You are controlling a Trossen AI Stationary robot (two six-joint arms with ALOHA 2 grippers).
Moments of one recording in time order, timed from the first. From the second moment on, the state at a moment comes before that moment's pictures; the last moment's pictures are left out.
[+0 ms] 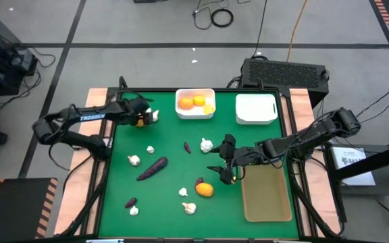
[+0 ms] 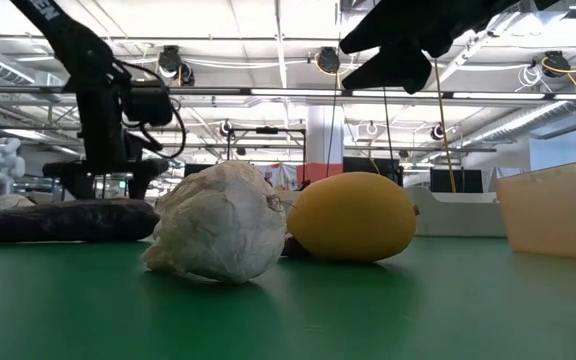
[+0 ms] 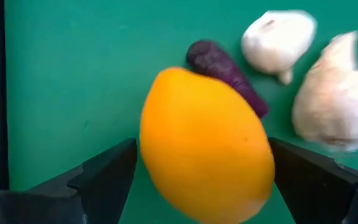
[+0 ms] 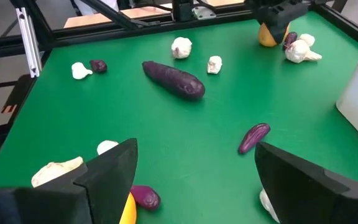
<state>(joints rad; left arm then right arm) 0.67 1.29 0.58 -0.58 -0.22 -0.86 0.30 1.39 0.84 0.03 0.33 0.34</state>
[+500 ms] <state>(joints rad) 0.67 1.32 0.58 -0.51 -0.22 -0.80 0.30 1.39 0.84 0.04 0.33 0.32</state>
